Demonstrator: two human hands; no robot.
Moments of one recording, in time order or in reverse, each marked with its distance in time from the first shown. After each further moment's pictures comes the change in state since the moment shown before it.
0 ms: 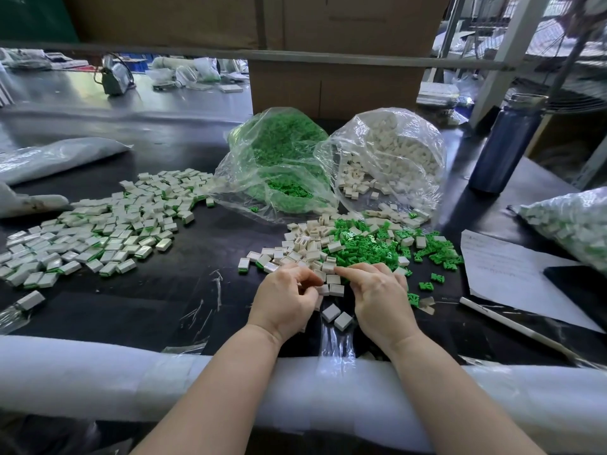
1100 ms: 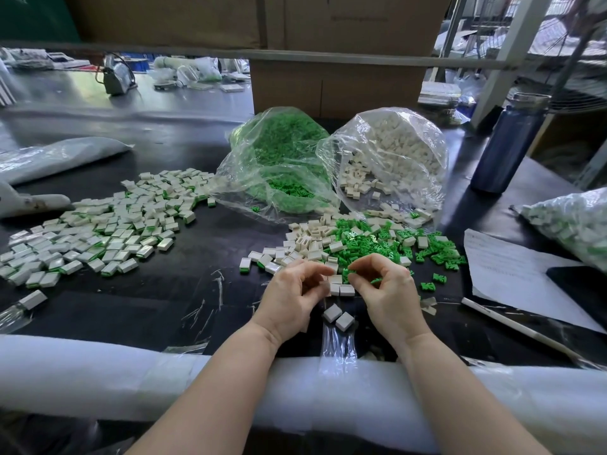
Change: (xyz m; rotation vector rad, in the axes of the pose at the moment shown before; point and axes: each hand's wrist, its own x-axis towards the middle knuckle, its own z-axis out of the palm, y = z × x) left_hand 0.000 -0.003 0.001 -0.264 -0.087 0.094; right_hand 0.001 0.002 -0.006 0.574 0.193 0.099
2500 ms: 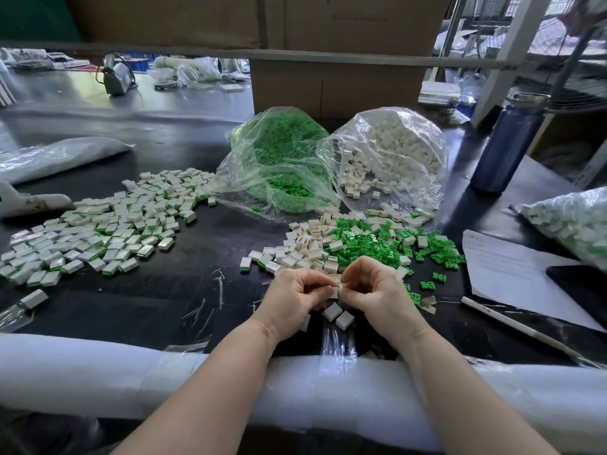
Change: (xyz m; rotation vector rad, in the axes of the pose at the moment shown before) left_hand 0.001 0.001 0.001 -0.275 -0.122 -0.145; right_hand -0.002 -0.010 -0.003 0.245 -0.289 0.161
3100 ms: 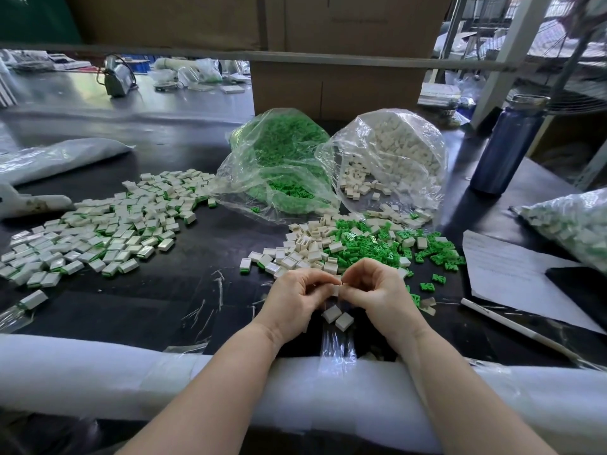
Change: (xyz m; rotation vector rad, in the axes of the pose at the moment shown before) left_hand -0.001 0.002 0.003 0.164 0.051 0.074; right_hand 0.001 0.002 -0.001 0.094 0.012 0.017
